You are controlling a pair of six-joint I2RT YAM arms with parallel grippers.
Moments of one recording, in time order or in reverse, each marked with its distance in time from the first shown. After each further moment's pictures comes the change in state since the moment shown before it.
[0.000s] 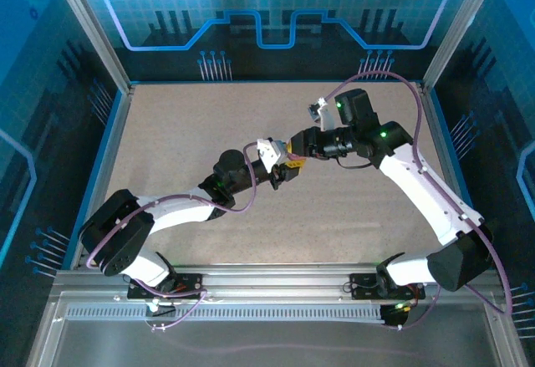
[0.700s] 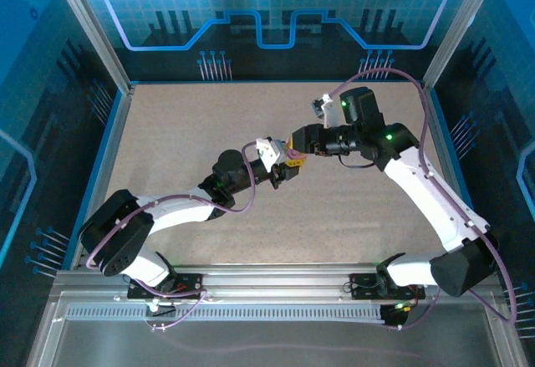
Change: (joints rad) left arm 0.000 -0.002 0.000 0.023 -0.001 0.000; right arm 0.000 -0.044 0.003 0.040 0.029 0.001
